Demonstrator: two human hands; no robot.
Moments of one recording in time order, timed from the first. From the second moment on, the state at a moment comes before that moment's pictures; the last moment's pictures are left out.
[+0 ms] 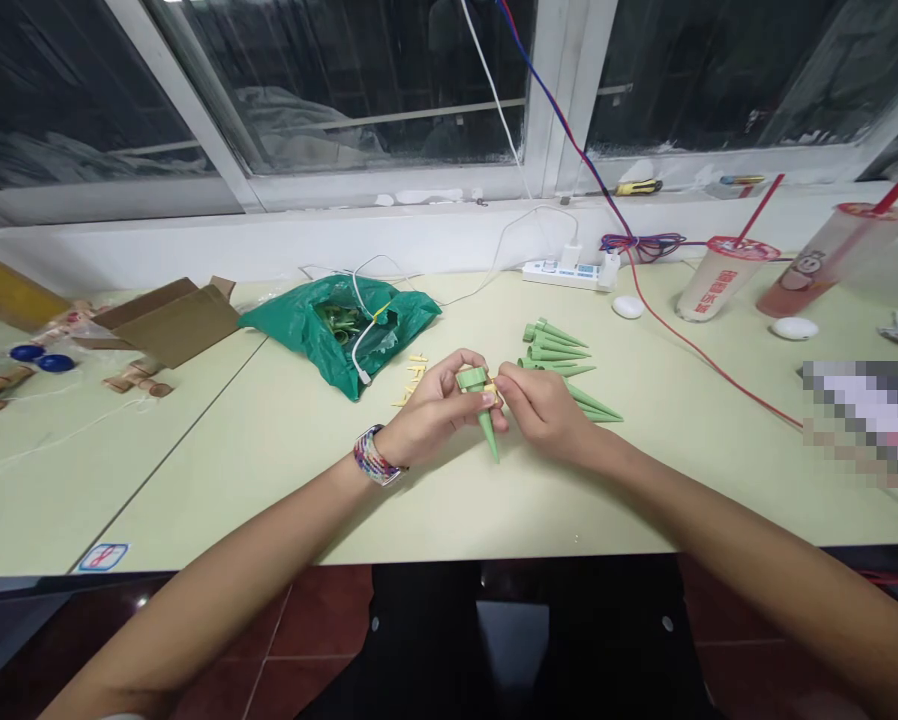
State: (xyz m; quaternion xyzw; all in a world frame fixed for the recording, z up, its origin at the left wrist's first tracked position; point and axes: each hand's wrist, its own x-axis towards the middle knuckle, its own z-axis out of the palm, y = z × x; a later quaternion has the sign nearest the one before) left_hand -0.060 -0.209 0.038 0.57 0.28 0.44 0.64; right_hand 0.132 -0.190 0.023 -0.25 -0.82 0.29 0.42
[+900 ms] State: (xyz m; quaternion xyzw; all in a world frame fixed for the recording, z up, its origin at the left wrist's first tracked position) left_hand -0.062 -0.207 0.036 0.66 0.32 0.46 0.50; right_hand 0.129 -0.187 0.031 -0.33 -0.69 0.54 0.35
